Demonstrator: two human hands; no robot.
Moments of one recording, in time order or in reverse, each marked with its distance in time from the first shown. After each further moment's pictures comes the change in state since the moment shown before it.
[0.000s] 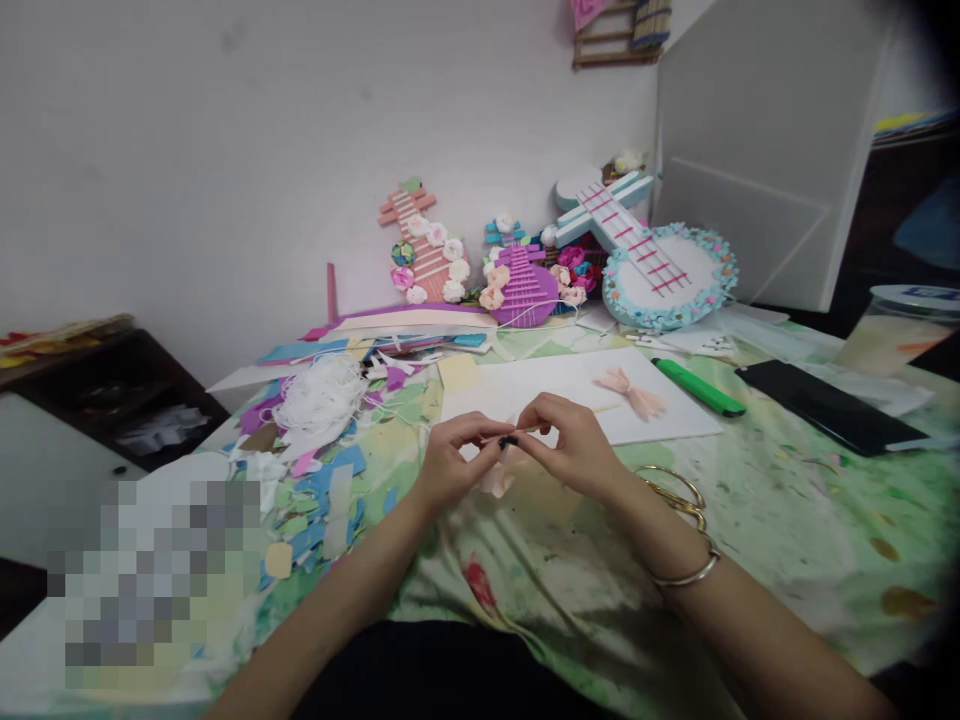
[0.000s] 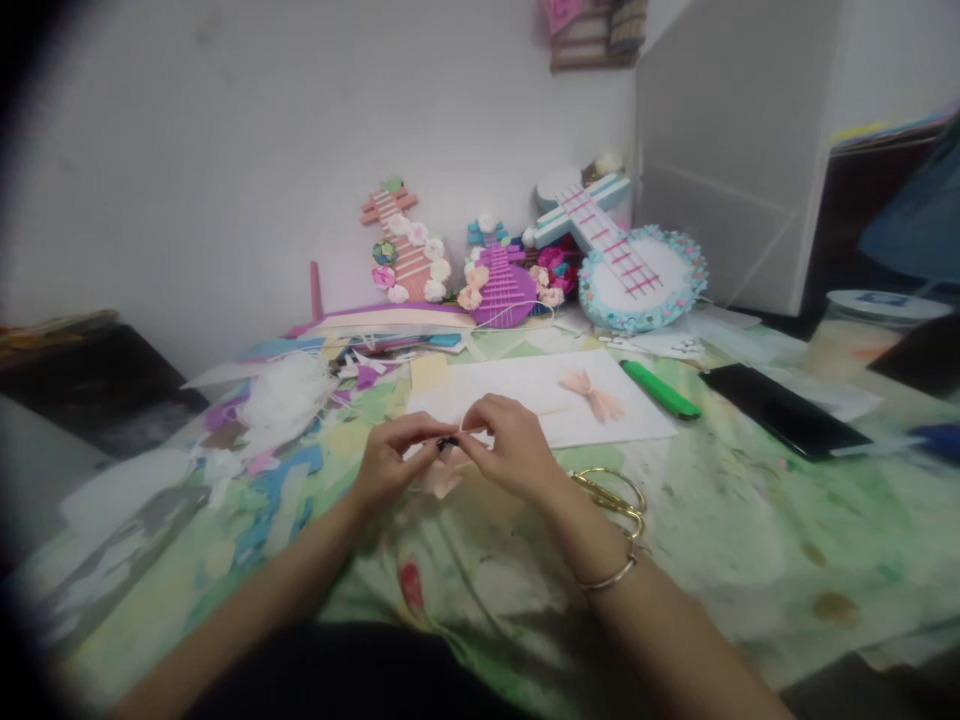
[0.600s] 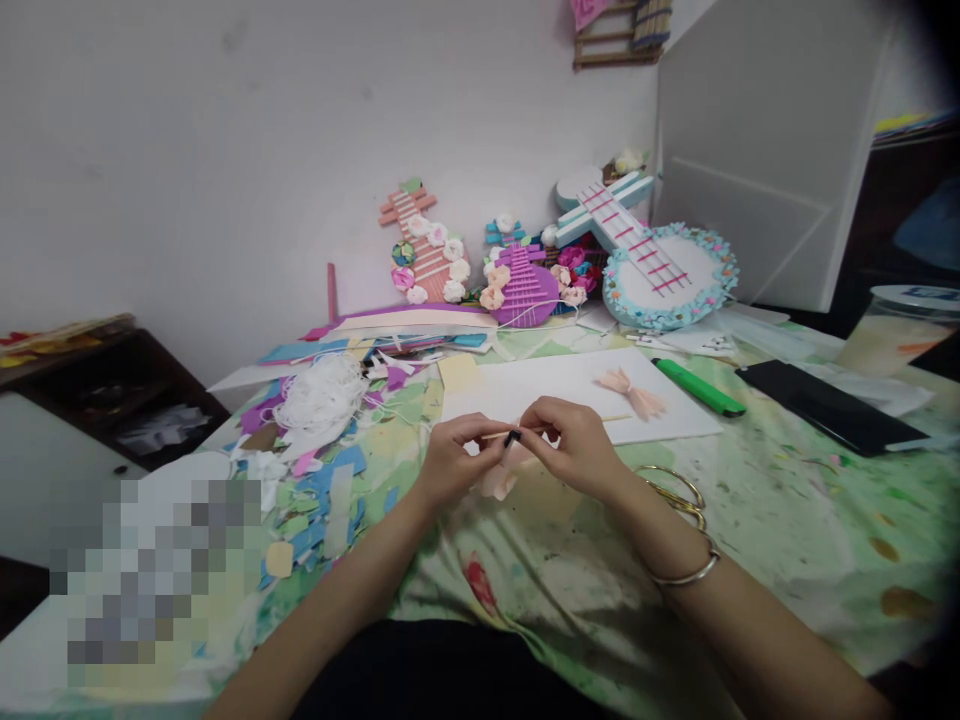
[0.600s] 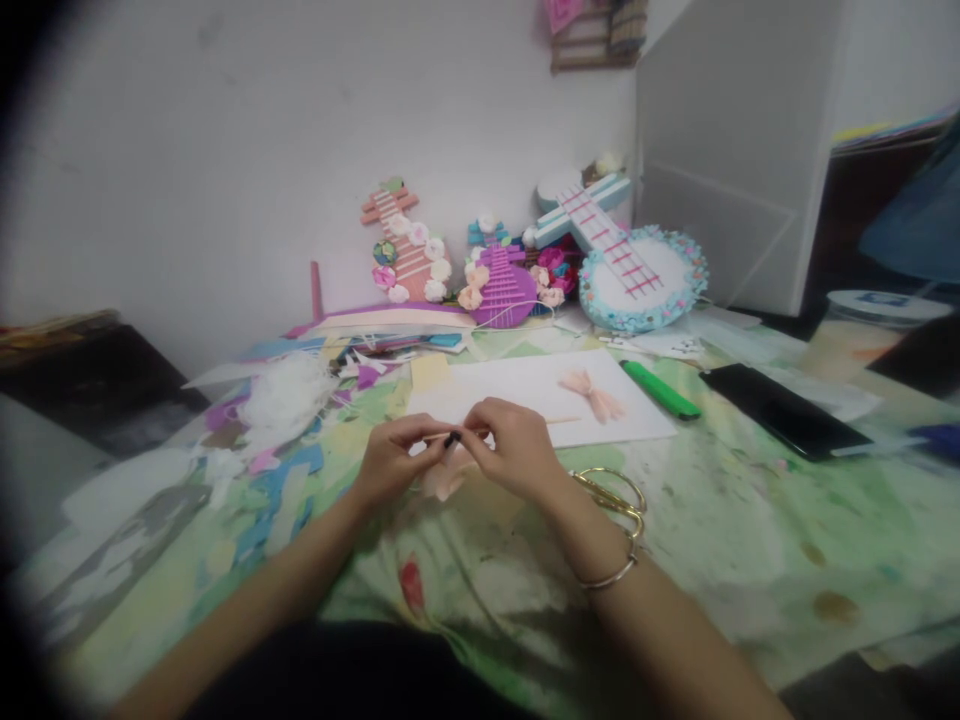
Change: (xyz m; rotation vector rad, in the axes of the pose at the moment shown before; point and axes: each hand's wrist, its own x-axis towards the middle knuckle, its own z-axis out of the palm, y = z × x) left_hand 0.000 -0.004 0.001 0.072 0.005 -0.045; right_hand -0.002 0.000 -0.001 -0.065 -0.013 0.033
